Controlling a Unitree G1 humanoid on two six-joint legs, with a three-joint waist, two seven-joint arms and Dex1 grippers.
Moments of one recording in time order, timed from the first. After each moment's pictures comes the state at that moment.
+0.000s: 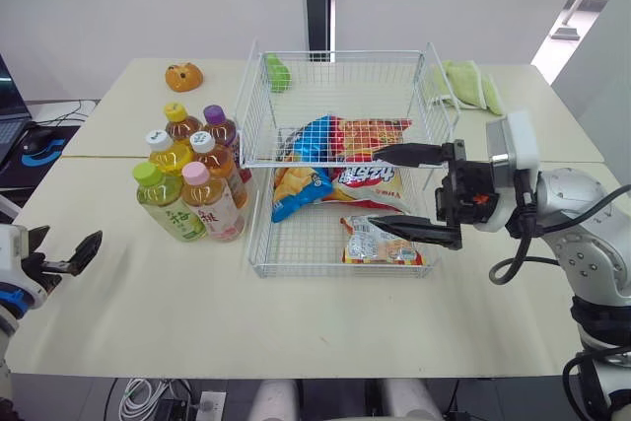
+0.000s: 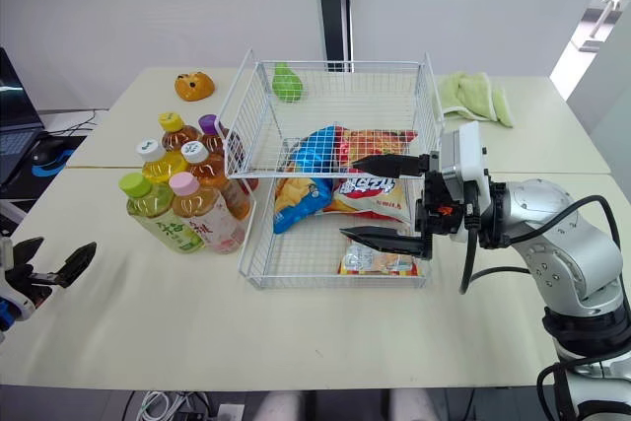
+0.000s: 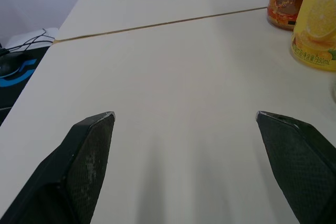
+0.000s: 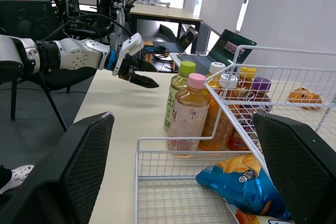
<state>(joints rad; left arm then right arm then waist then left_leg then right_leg) 0.04 0.81 0.63 0.40 -0.44 0.06 -0.71 -0.52 -0.66 -0.02 -0.46 0.77 0.55 1.02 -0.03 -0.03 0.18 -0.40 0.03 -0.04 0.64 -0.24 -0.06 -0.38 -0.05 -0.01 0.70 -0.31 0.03</state>
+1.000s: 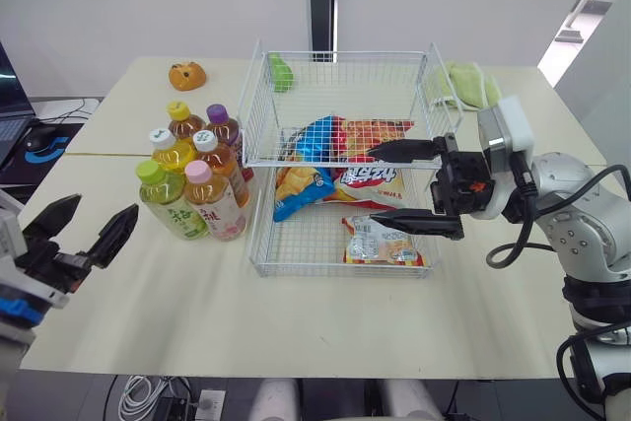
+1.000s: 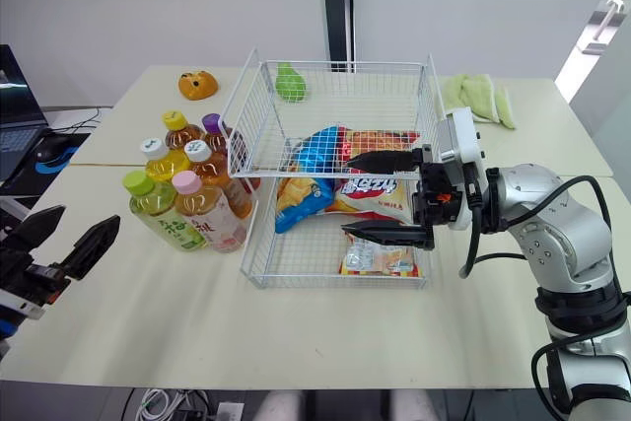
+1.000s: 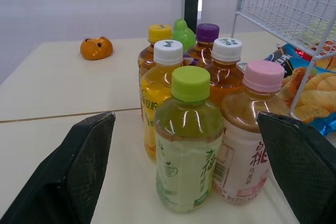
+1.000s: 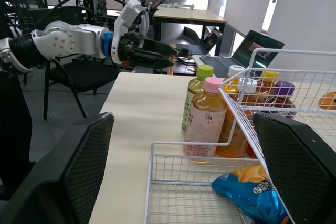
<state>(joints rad) 0.27 0.65 0.77 -0.48 -0.82 0.47 -0.49 -0.61 -0.65 0.01 -0.35 0.78 0.58 1.12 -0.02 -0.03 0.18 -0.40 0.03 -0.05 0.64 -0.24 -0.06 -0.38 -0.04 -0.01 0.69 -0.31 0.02</state>
